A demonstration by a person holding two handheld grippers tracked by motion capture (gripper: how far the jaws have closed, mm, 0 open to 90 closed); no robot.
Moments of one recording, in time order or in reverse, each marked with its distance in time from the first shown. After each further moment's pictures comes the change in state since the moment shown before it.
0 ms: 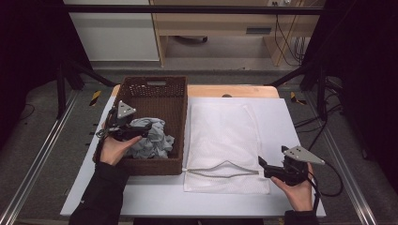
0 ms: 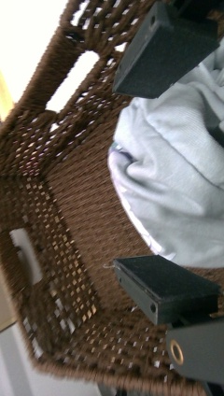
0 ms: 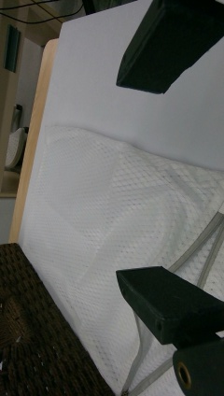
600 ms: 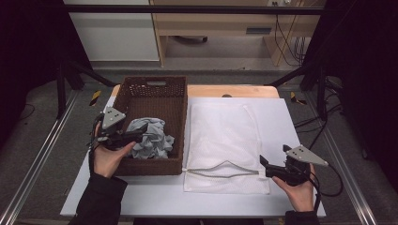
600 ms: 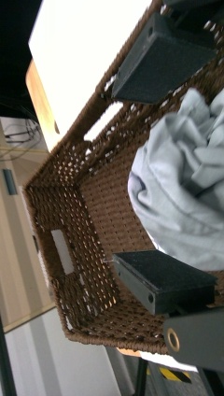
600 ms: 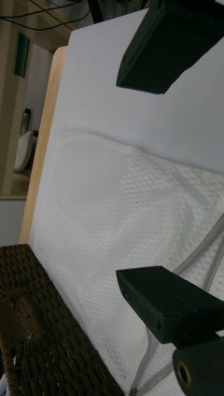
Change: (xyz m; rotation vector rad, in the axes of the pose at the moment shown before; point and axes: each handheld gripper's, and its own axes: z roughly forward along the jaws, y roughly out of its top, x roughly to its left) left arm -0.015 0.005 -0.054 -0.142 0.016 -0.045; right arm 0.000 0.003 -0.005 -0.034 -0.007 0.003
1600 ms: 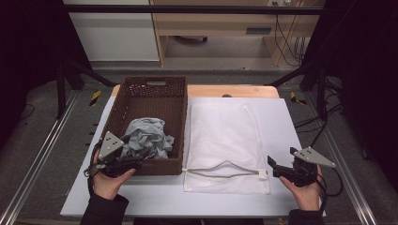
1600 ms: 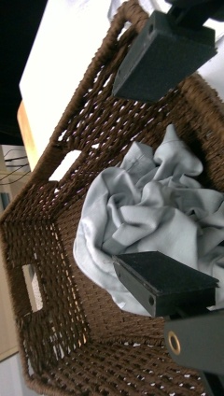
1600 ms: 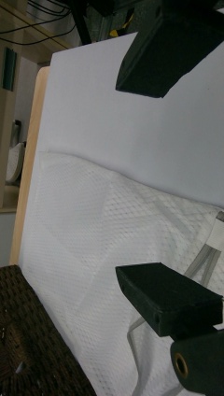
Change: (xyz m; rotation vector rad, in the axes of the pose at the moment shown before) left arm -0.028 -0.053 -0.031 -0.035 -0.097 -0.035; right arm -0.021 -0.014 -0.003 0.024 -0.037 0.030
